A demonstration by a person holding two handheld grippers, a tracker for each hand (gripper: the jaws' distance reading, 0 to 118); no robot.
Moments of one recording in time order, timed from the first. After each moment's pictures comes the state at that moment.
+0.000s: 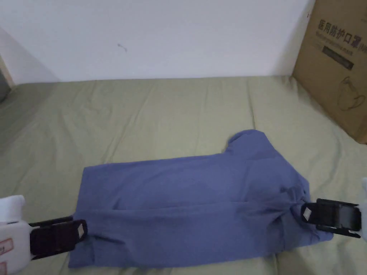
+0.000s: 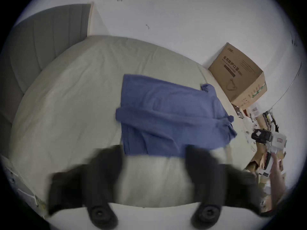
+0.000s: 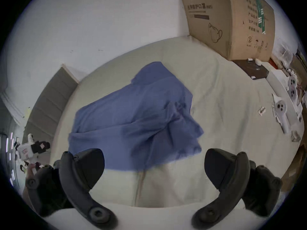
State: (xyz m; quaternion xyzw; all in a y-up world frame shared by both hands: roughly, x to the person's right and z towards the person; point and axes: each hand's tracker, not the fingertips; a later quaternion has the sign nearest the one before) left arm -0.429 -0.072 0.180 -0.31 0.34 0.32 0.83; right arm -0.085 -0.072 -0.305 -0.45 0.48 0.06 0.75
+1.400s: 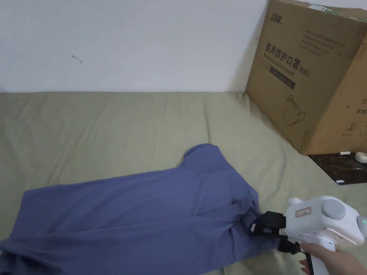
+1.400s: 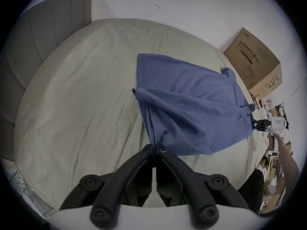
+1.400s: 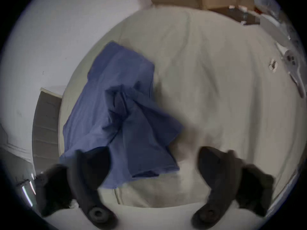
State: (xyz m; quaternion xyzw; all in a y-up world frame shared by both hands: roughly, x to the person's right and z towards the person) left arm -0.473 -0.118 0.193 -0.39 0.35 0.34 0.78; right arm -0.125 -0.157 -0.402 -0.62 0.38 0.04 0.68
